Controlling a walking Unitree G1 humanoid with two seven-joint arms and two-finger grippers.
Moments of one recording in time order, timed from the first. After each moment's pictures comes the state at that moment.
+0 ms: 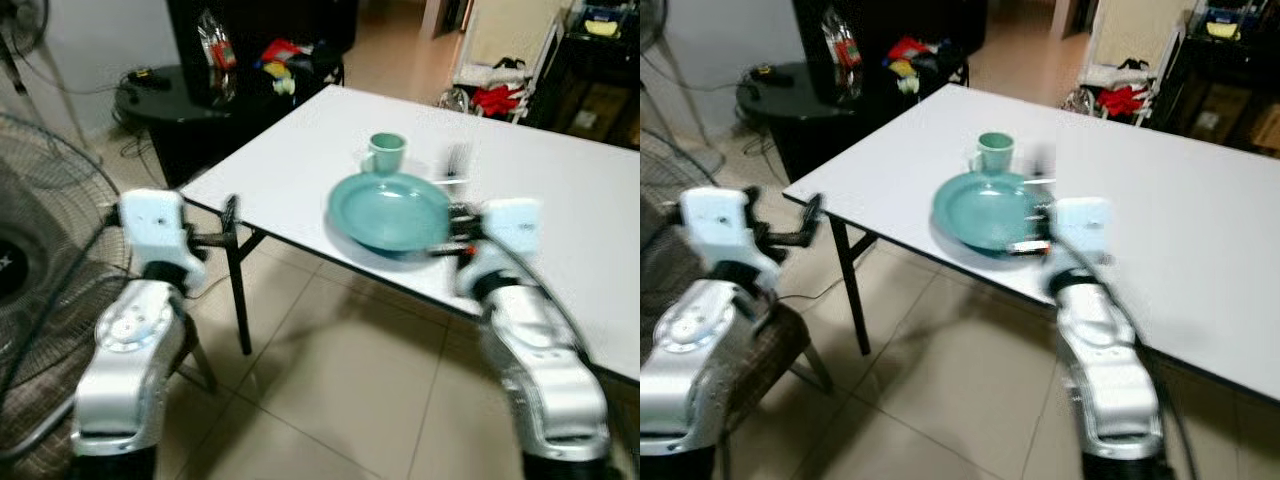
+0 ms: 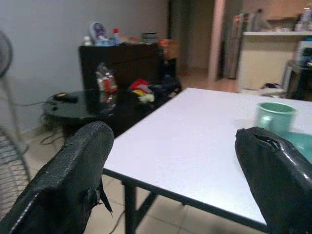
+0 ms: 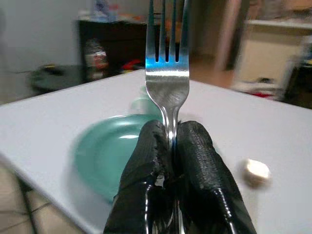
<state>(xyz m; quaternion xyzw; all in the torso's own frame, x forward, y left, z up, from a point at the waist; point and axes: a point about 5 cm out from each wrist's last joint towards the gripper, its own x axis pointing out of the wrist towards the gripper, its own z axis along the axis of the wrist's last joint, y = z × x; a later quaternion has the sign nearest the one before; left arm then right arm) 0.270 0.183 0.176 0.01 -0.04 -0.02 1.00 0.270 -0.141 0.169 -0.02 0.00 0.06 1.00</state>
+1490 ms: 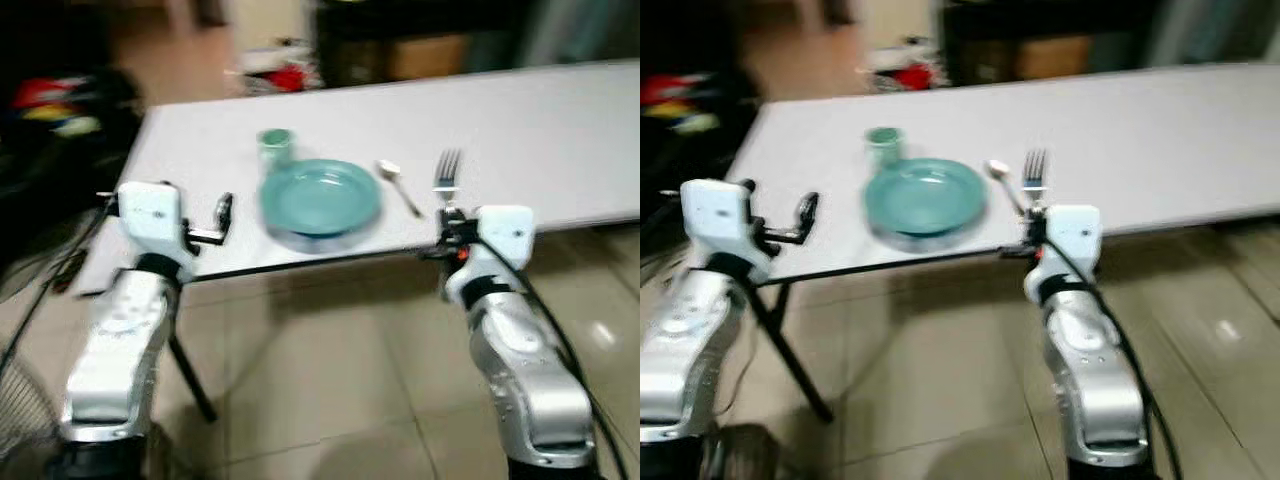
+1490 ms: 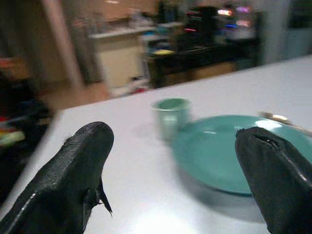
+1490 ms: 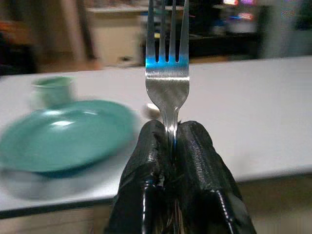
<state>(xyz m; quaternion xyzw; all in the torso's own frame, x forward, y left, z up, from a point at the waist) 0.277 0.180 0.177 0.06 -0.03 -0.05 1.00 0.266 -0.146 0.162 0.00 0.01 0.01 1.00</state>
